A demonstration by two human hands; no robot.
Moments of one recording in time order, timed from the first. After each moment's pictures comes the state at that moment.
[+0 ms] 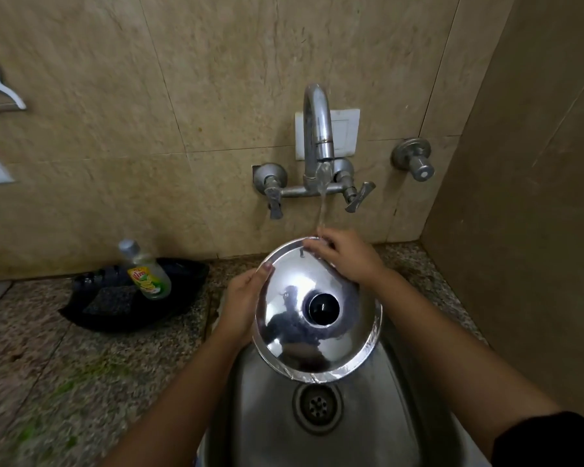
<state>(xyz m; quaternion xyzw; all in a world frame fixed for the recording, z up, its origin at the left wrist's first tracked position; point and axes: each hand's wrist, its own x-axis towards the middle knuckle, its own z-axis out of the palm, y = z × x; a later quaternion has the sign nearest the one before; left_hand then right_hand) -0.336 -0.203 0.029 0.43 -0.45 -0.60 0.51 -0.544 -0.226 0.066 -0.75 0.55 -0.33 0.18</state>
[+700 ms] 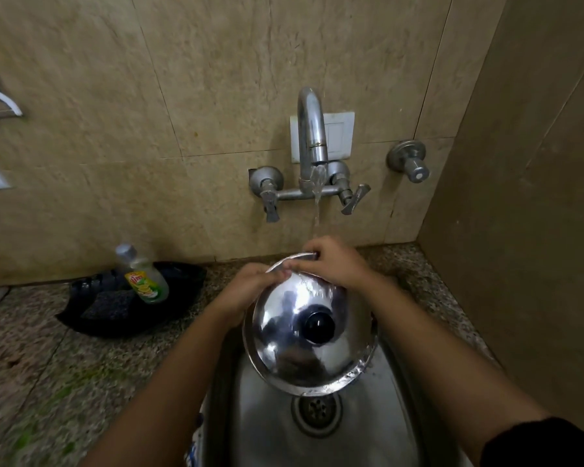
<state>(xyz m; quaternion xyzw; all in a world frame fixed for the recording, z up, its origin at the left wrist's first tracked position) -0.332 -0.229 0.049 0.45 -0.56 -0.62 0.32 -0.531 -0.227 0.067 -0.71 0.60 -0.28 0.24</state>
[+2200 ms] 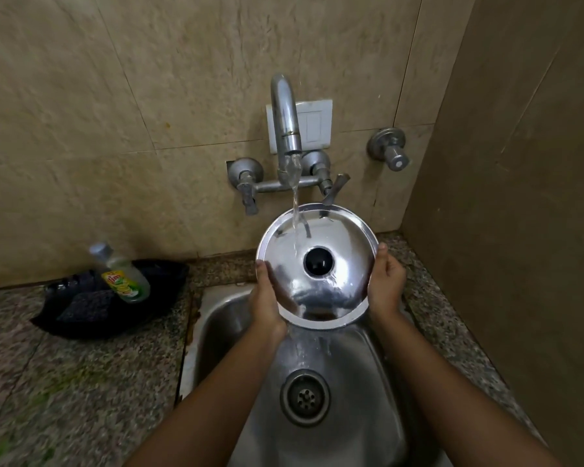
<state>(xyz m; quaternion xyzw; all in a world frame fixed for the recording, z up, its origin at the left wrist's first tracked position) -0.414 -0.207 0.001 0.52 -0.16 -0.69 0.48 -0.578 -0.179 0.004 -0.26 0.64 -0.69 0.21</state>
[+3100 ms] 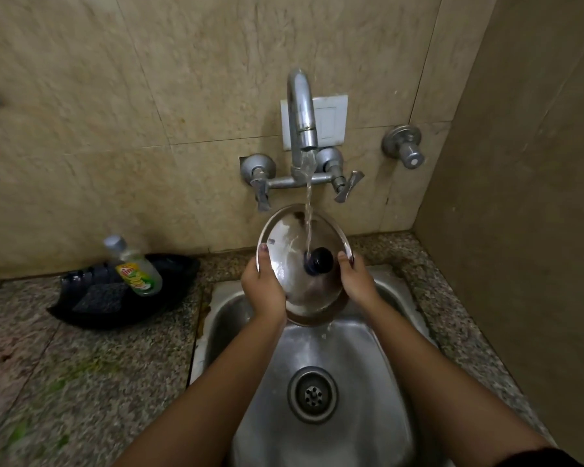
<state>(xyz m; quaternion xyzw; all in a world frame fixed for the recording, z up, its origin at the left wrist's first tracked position) -0.405 -0.201 0.033 0.57 -0.35 -0.44 0.60 -0.554 -0.216 -0.020 -0.37 0.74 -0.43 0.36</state>
